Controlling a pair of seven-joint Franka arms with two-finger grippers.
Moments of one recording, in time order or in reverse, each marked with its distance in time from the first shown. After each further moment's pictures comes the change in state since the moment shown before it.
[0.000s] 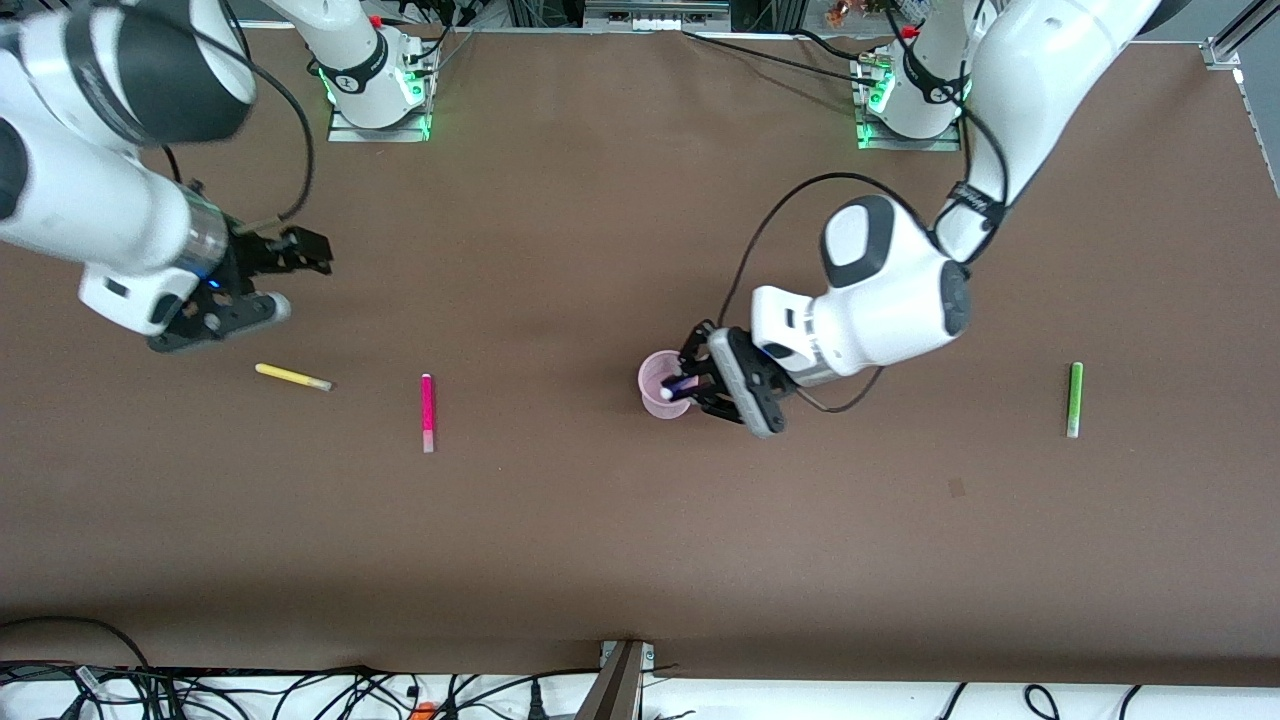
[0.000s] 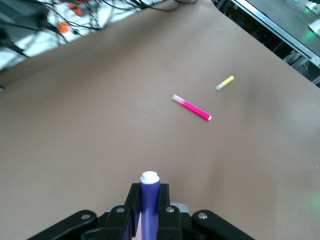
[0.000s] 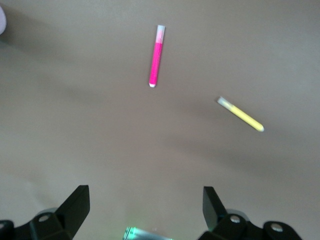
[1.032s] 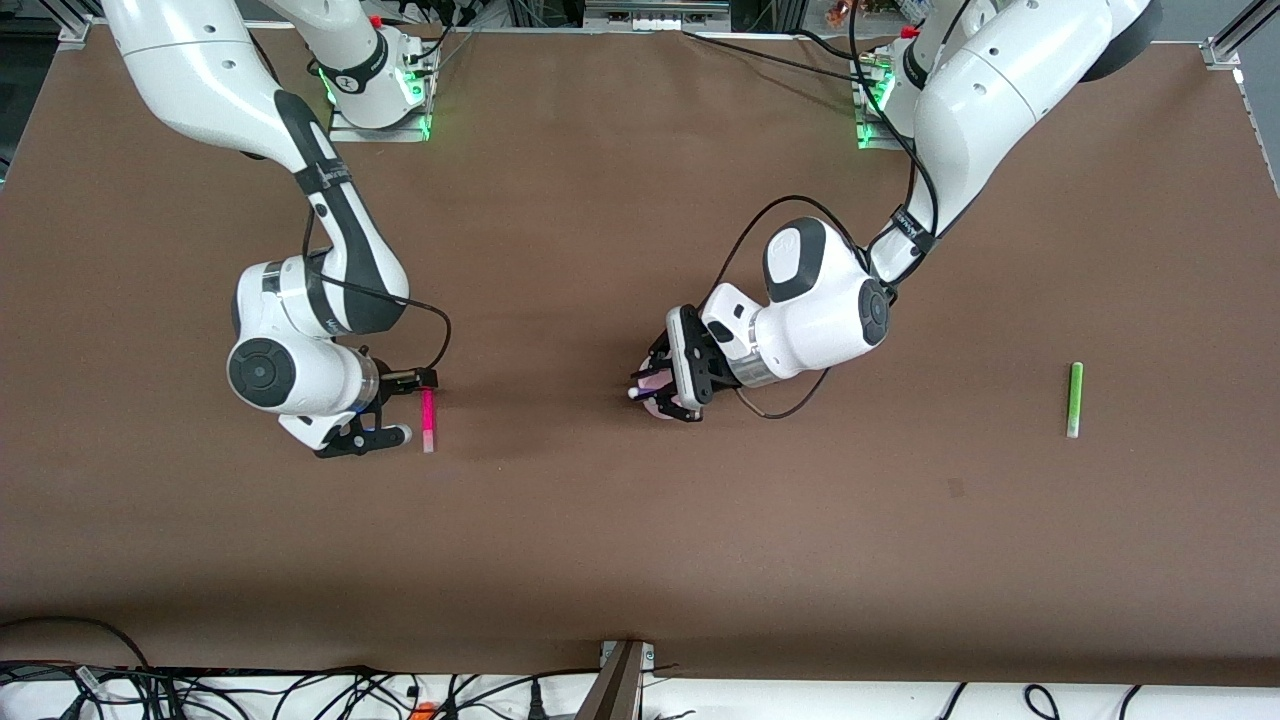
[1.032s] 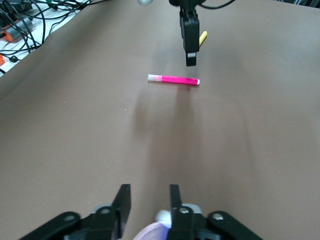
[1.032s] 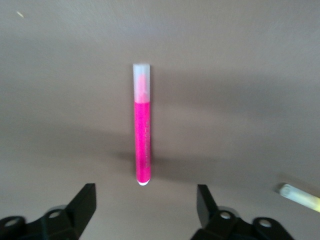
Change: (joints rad) left arm -0.054 0.109 0.001 -0.017 0.000 0.138 0.479; right arm 0.027 0.363 0.000 -0.129 0.023 0.506 0.159
